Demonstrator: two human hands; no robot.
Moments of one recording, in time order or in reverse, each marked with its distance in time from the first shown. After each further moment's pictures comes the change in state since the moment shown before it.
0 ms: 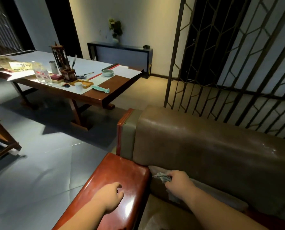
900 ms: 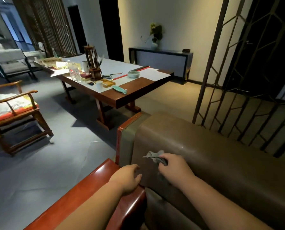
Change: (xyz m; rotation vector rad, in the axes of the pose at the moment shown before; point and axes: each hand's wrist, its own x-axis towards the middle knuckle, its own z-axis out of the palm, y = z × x) left_hand 0.186 0.152 -0.001 -0.034 0.255 -0.112; right_hand 0.210 0.029 -0.082 0.173 0.075 -0.463
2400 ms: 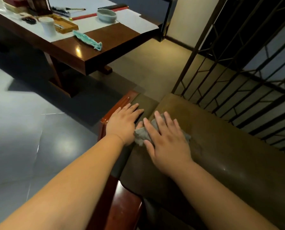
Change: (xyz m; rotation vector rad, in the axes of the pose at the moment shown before) left_hand 0.305 -0.081 -0.047 0.072 0.217 0.412; right_hand 0.193 -0.053 0.070 -0.806 0.052 -0.106
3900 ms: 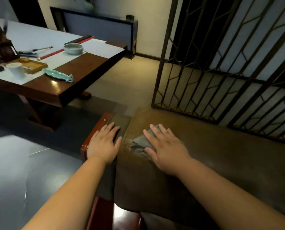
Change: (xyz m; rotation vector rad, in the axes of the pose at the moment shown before) left_hand 0.003 0.010 -0.006 0.058 -0.006 -0.051; right_hand -0.023 0.070 -0.011 0.127 -0.111 0.124
